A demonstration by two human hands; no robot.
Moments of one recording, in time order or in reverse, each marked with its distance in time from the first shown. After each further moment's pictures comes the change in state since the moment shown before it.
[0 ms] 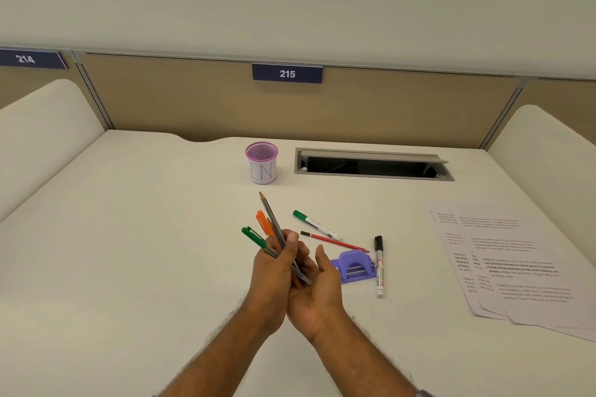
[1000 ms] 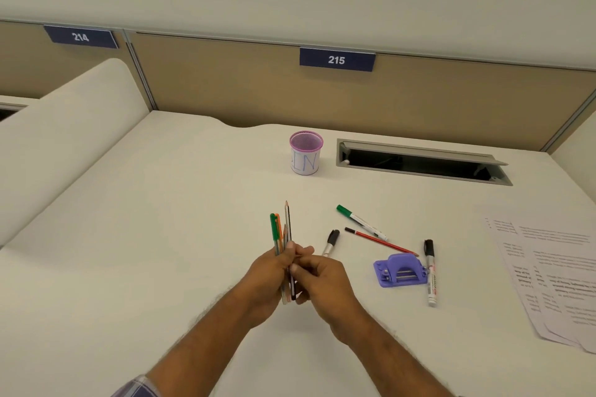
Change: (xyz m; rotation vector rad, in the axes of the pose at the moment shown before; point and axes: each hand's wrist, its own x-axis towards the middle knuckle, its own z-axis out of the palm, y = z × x) left_hand 0.027 0.031 -0.098 0.113 -0.101 -0.318; right_hand 0.015 0.044 0.017 -1.365 -0.093 -0.323
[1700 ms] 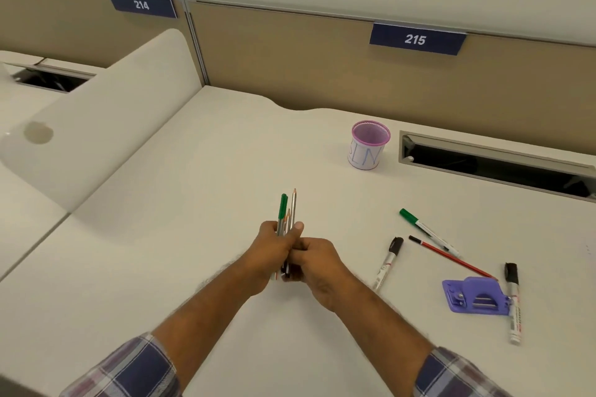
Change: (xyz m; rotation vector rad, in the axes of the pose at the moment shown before) left_hand 0.026 0.047 -0.097 0.400 0.285 0.000; right_hand 0.078 -0.012 0.104 0.184 -0.199 0.277
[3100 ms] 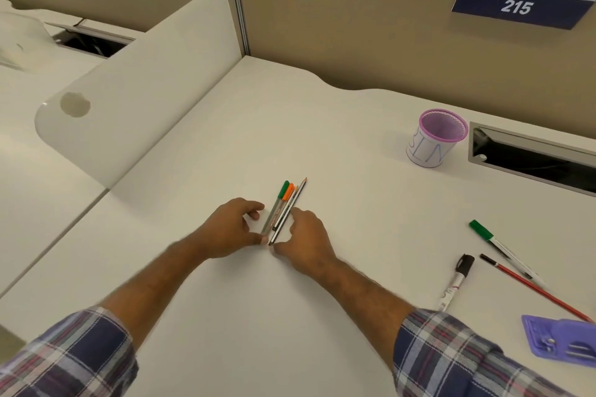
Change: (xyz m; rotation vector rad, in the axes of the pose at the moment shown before) left_hand 0.066 -0.031 -0.162 0.792 0.087 0.214; right_hand 0.096 0.008 0.082 -0.888 0.048 -0.293
